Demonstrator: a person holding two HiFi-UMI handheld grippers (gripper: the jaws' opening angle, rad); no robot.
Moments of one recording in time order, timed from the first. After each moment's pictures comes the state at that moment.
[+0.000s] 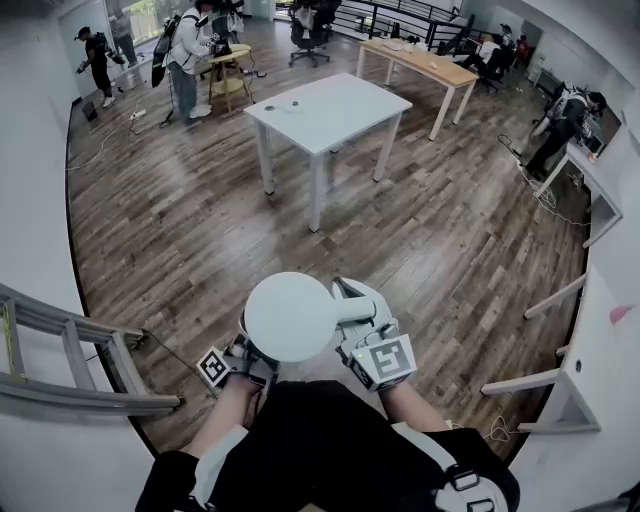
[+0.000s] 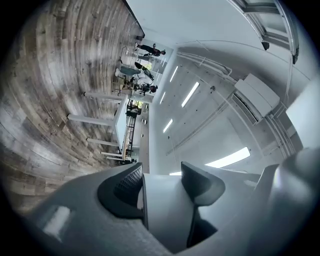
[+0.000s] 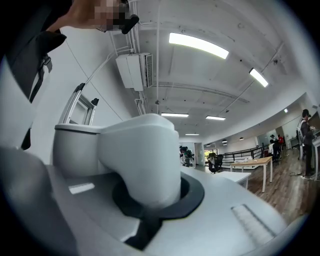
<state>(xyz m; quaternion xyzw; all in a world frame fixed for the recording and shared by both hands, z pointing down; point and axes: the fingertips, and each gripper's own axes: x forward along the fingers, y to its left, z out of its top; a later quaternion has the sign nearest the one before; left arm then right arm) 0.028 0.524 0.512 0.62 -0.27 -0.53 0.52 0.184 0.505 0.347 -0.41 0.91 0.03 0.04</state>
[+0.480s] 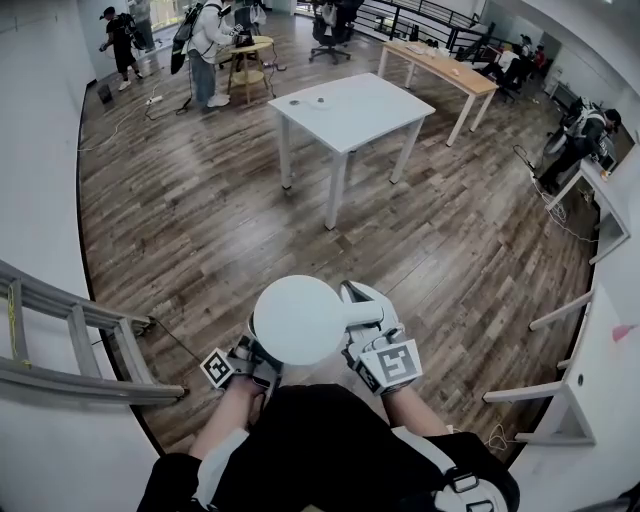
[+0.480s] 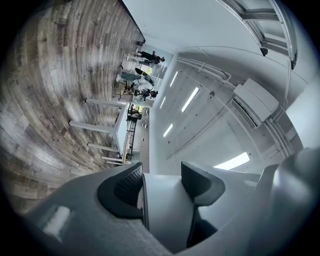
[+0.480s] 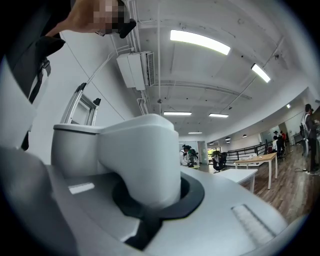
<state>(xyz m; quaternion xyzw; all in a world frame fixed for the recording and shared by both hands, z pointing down) -0.022 0.540 0.519 0.60 -0.28 -0.54 0.51 0.132 0.513 0.354 -0.40 0.92 0.01 0.05</state>
